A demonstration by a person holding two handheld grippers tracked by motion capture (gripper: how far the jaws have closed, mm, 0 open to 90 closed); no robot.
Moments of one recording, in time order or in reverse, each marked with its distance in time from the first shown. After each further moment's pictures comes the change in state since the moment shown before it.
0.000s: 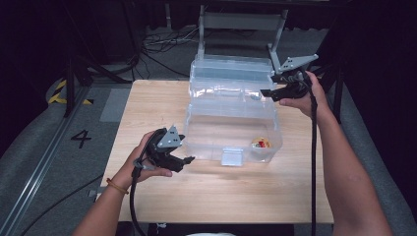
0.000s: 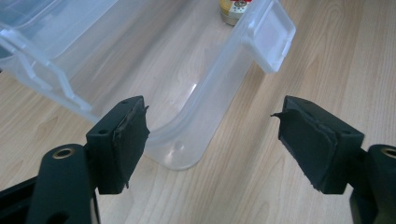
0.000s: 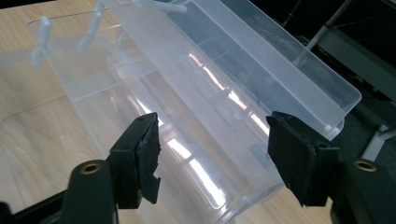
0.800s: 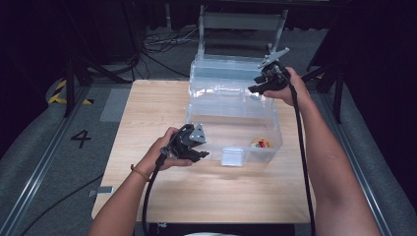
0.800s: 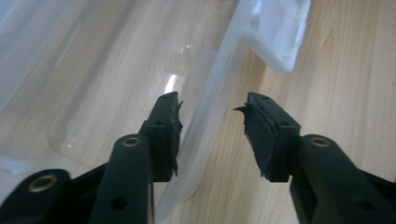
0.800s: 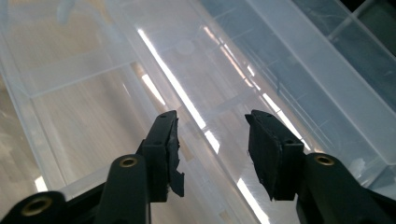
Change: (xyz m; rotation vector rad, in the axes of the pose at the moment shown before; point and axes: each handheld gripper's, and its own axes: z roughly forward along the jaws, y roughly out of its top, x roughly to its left) left arm 0.008 0.025 0.058 0.162 -0.070 0.090; right arm -0.012 0.016 0.066 0.142 0.091 -0.052
